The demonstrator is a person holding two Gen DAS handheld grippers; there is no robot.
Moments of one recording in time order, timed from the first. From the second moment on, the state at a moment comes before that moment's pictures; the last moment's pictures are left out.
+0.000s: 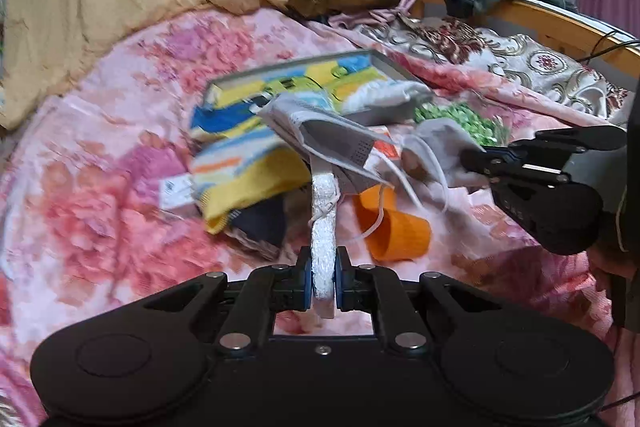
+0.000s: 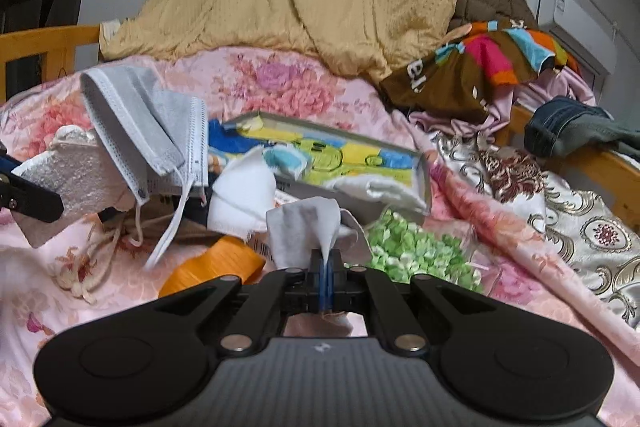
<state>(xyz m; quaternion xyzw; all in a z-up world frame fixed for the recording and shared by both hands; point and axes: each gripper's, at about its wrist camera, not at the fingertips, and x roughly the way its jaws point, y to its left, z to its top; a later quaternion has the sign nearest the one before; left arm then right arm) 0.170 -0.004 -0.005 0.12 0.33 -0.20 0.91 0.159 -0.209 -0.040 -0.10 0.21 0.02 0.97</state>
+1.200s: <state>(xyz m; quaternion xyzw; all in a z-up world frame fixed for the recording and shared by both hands) 0.174 -0.031 0.047 0.13 0.27 -0.21 0.93 0.160 -0.265 0.014 0.04 0.13 0.02 0.99</state>
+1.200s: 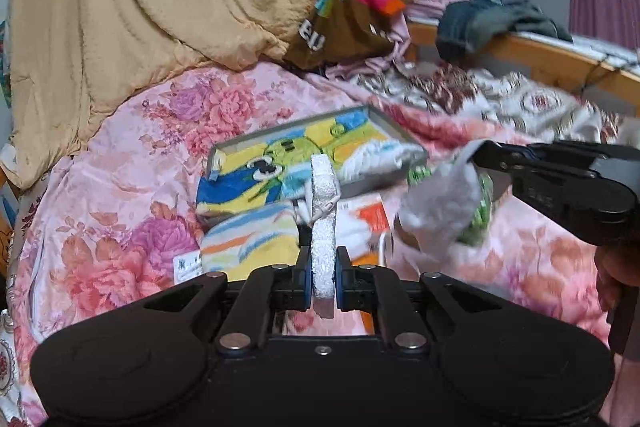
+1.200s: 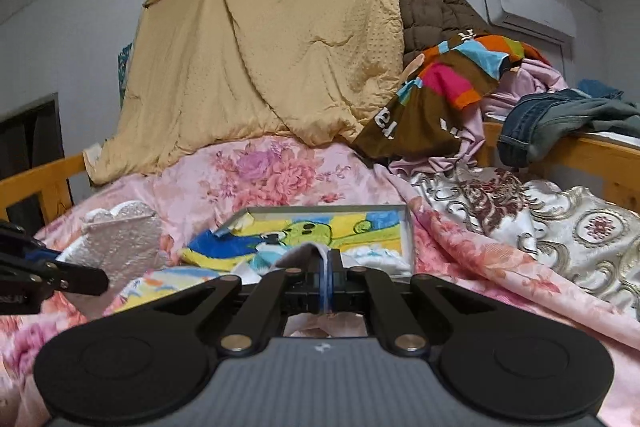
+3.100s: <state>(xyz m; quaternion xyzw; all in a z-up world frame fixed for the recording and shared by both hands) 0.416 -0.132 -0.022 0.05 0.36 -0.19 0.91 0.395 -0.365 -0.025 0.19 0.30 0.04 0.93</state>
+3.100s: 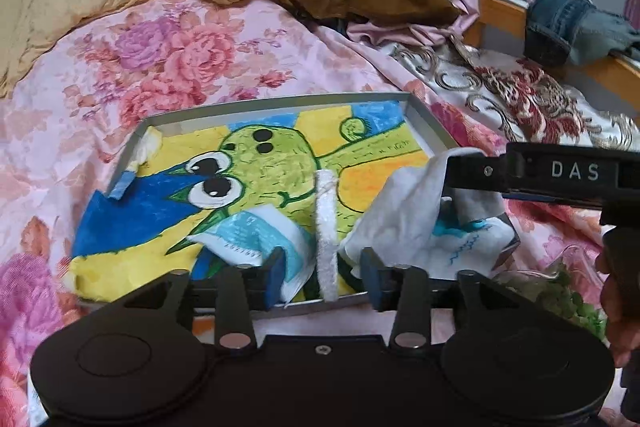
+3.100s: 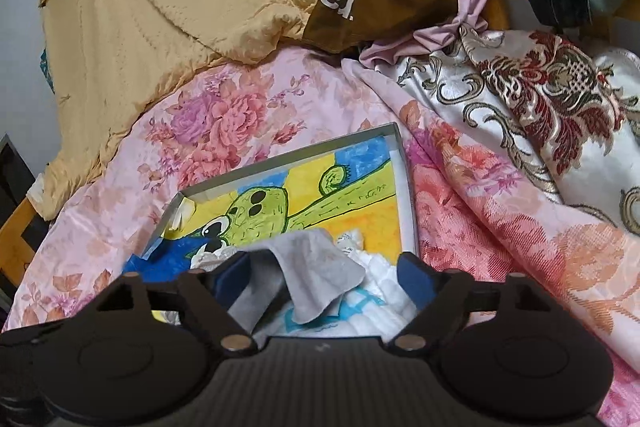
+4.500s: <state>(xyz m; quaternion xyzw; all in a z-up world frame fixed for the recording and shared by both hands) 0.202 -0.014 0.074 -0.03 0.22 -0.10 0.97 0.170 -0.325 0.042 0.10 0.08 0.05 0.99</state>
